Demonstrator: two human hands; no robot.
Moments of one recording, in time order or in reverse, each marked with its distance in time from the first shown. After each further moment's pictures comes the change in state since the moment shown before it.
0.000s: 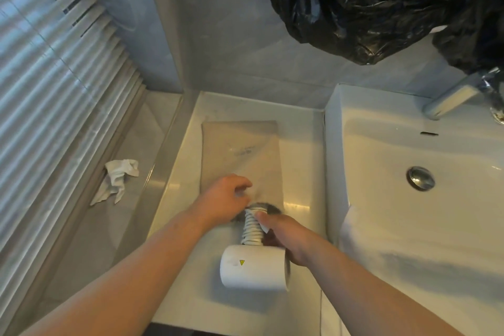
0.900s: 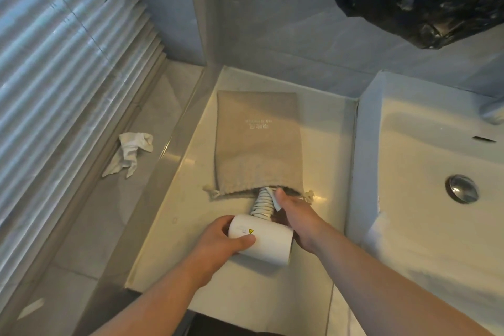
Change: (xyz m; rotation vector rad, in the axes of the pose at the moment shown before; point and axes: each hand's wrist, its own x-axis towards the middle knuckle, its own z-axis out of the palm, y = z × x) left_hand -0.079 -0.053 0.068 -0.837 0.039 -0.591; right_hand 0.053 0.002 -0.007 0.038 0.107 -0.031
